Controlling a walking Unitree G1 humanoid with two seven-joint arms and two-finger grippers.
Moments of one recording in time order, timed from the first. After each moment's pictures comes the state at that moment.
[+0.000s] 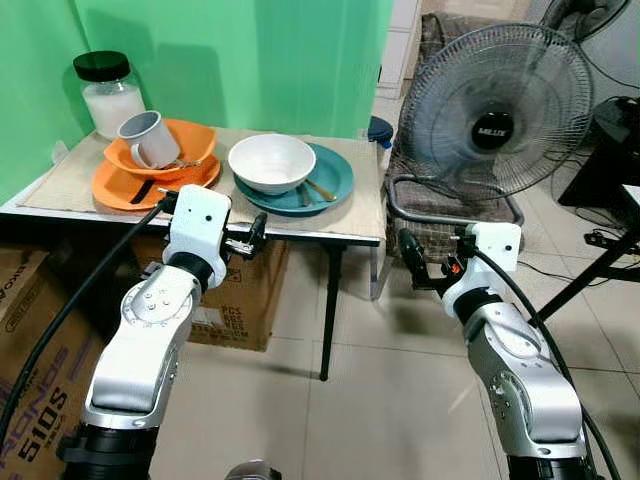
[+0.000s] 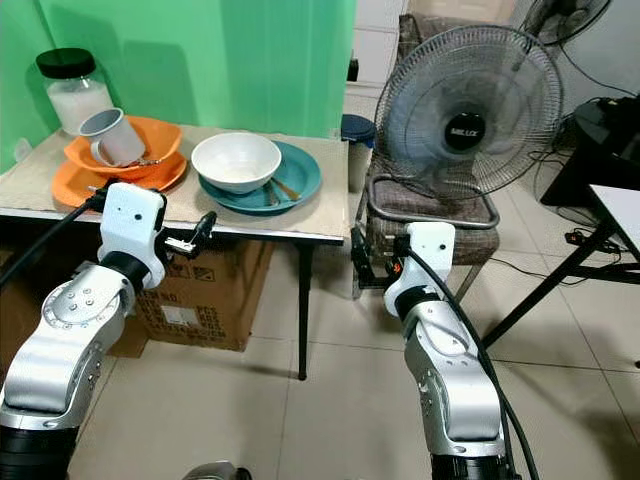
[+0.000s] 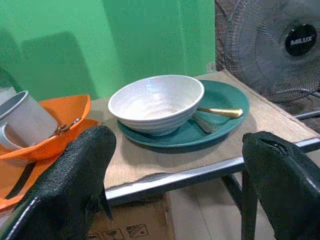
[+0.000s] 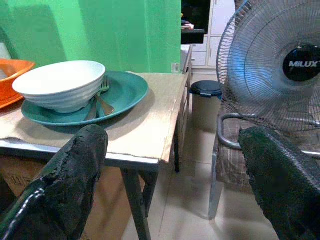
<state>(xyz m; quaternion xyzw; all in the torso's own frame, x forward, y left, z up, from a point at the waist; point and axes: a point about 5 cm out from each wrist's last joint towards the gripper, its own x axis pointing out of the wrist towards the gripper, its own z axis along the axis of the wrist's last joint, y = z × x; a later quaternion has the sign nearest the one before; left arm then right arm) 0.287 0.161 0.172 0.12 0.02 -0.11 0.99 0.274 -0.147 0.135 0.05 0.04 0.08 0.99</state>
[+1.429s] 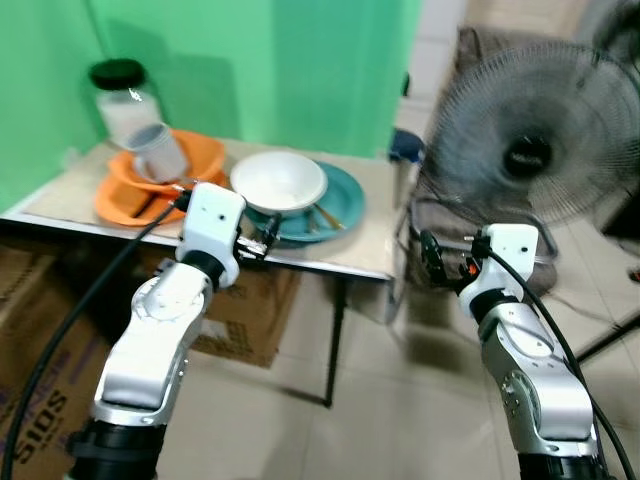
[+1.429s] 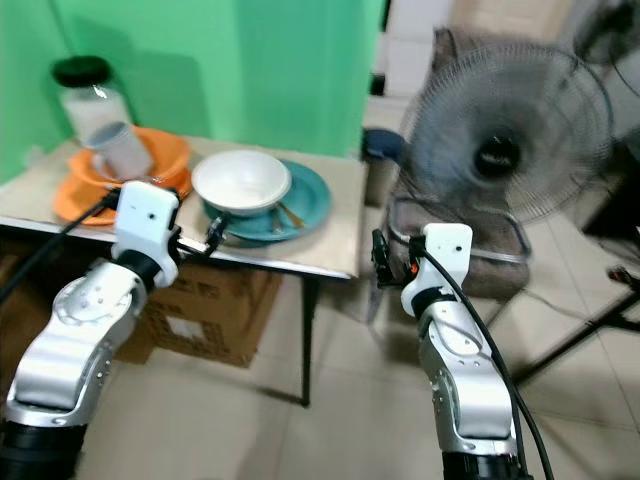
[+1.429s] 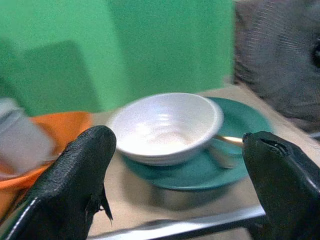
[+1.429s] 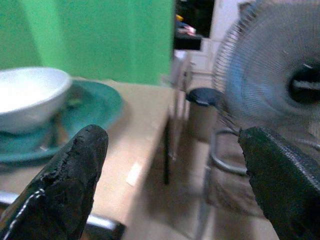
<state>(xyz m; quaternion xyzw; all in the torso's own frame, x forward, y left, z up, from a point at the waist) 0.289 0.154 0.175 0.13 0.01 -0.13 0.98 0.277 -0.159 0.132 0.03 0.05 0.04 1.00</state>
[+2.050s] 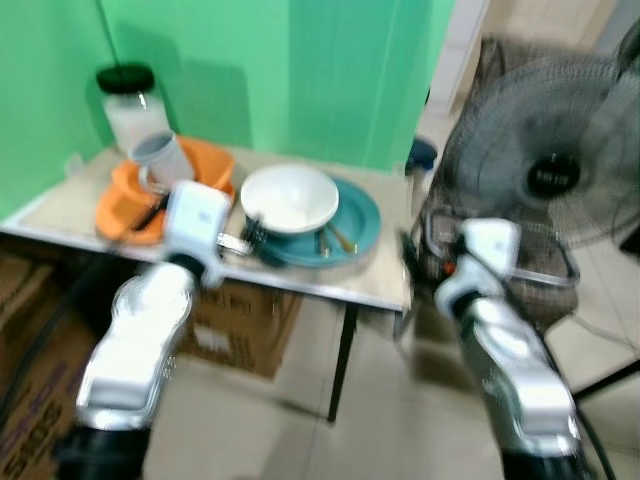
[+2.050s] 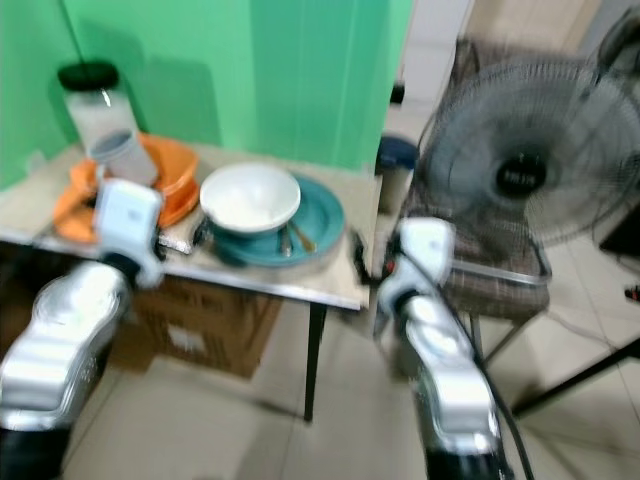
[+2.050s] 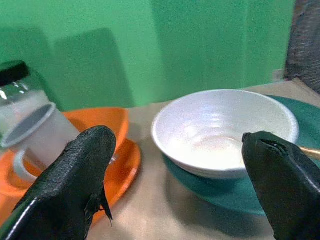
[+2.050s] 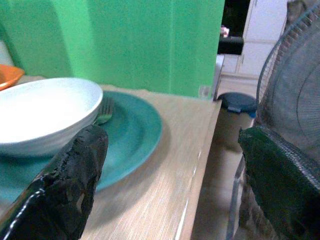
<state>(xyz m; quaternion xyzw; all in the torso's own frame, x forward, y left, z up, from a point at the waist) 0.288 0.167 0.174 0.13 0.01 -0.11 0.99 0.284 -0.142 0.136 0.02 0.04 0.07 1.00</state>
